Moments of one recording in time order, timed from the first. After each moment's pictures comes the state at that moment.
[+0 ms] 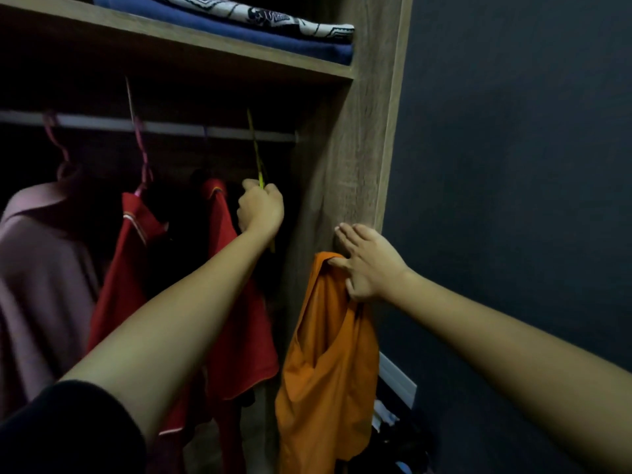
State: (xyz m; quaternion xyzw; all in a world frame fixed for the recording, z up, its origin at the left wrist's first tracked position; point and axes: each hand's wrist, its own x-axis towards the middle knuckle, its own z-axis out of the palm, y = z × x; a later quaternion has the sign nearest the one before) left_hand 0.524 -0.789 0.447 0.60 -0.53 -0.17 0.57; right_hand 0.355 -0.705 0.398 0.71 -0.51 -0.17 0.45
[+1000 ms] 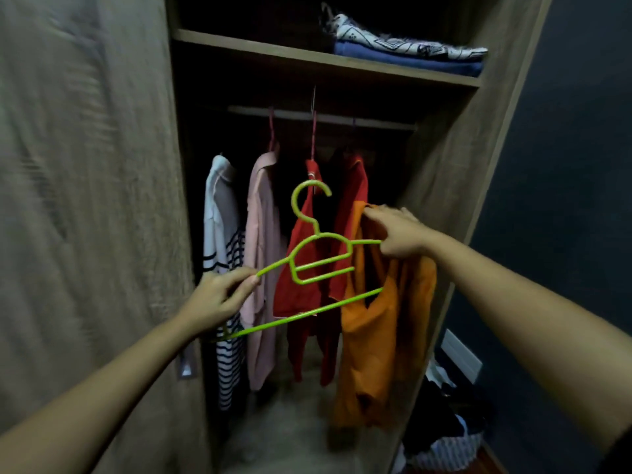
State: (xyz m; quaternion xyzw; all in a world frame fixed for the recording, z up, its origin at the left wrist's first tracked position) left_hand 0.849 -0.505 0.293 0.39 -0.79 0.07 0.47; right_hand 0.539 -0.566 0.421 0.83 -0.56 0.07 0.02
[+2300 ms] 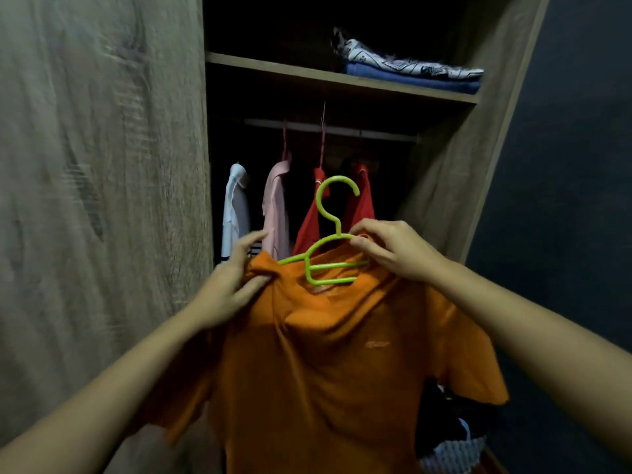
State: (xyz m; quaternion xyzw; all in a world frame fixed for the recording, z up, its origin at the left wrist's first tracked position) left_hand 0.854 -0.451 0.330 0.40 -0.78 -0.04 0.47; right_hand 0.564 -0.492 0.410 0.89 -0.34 0.29 0.05
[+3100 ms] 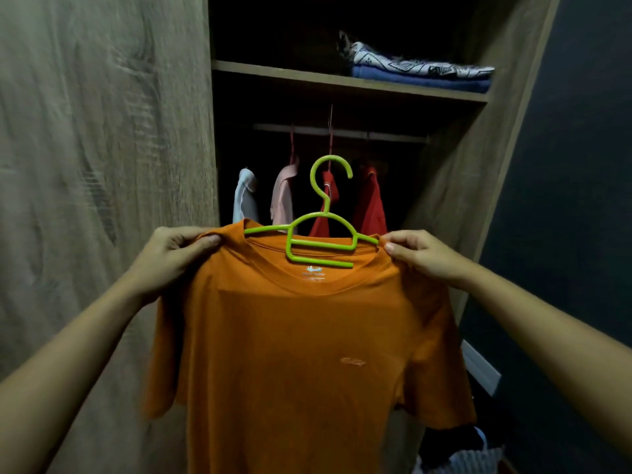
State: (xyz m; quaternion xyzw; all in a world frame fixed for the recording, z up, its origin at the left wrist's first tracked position) left_hand 0.915 -0.433 0.379 0.43 -0.71 -0.13 0.54; right_hand 0.529 -0.502 0.404 0.84 -0.35 0.30 -0.29
